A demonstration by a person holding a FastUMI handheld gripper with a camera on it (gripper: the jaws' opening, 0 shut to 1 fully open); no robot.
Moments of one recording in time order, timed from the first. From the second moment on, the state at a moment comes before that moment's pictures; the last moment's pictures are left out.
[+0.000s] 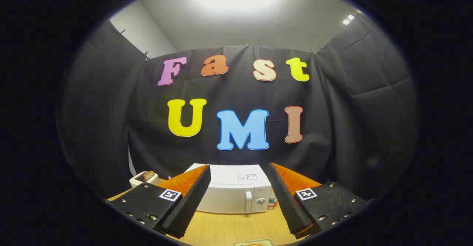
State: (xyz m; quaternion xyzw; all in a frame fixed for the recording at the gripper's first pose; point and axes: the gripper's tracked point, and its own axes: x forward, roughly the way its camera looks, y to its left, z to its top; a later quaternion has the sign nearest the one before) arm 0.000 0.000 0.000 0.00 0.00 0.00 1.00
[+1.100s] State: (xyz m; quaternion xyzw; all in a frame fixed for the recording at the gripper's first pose) arm 0.050 -0.005 -0.066 -0.02 0.02 0.00 1.00
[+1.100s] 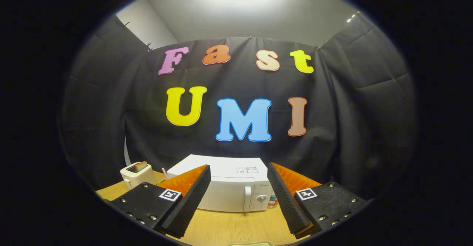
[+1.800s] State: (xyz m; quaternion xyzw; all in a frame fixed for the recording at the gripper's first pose) arm 0.167 -0.031 -0.220 -0.01 0.06 -0.01 1.00
